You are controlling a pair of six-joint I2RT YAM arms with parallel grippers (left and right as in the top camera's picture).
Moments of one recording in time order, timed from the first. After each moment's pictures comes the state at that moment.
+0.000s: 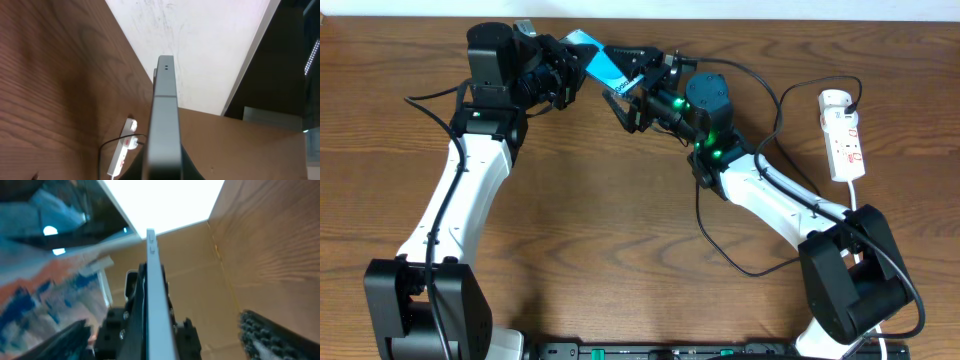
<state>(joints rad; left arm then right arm) -0.07 1.64 1.27 -0.03 0.65 -1.36 0.54 1.83 1.18 0.63 -0.42 1.81</state>
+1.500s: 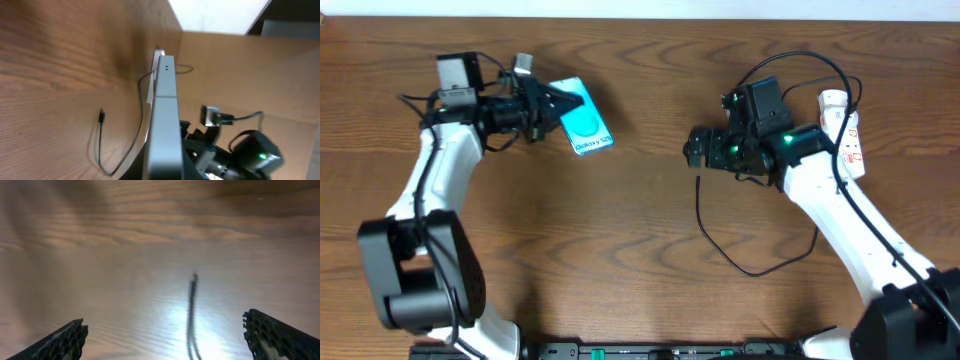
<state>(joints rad) 0.10 1.81 1.27 -0.38 1.20 -0.72 0.37 1.58 1.24 -0.74 -0.16 0.45</state>
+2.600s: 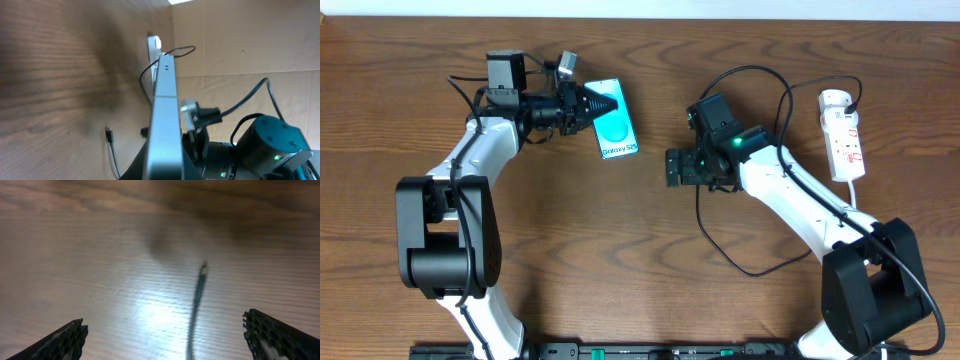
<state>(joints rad) -0.01 1.95 1.27 -0.07 1.25 -0.66 0.48 1.76 1.24 -0.69 -0.10 0.44</state>
